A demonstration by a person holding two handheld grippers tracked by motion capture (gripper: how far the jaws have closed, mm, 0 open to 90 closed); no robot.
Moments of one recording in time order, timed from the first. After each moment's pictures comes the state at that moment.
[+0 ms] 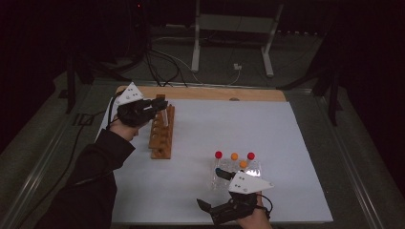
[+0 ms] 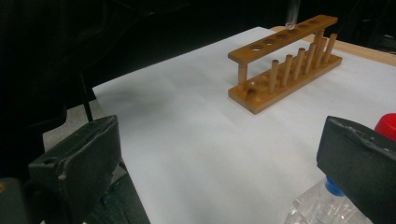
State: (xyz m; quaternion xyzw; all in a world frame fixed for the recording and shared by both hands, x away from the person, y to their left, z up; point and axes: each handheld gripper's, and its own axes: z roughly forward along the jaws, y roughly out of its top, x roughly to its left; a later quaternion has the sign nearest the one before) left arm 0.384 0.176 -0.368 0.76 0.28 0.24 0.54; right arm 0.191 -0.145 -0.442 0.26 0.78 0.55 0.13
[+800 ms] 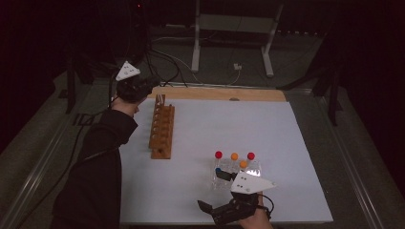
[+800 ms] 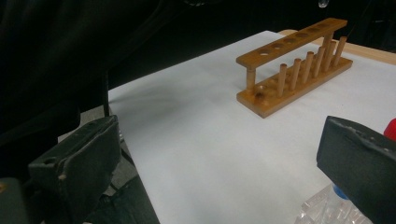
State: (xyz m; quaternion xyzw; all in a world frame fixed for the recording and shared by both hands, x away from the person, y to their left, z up) left arm 0.451 0.190 -0.361 0.72 0.34 0.28 0.54; right arm 0.190 -0.148 -0.440 0.25 0.78 0.56 0.11
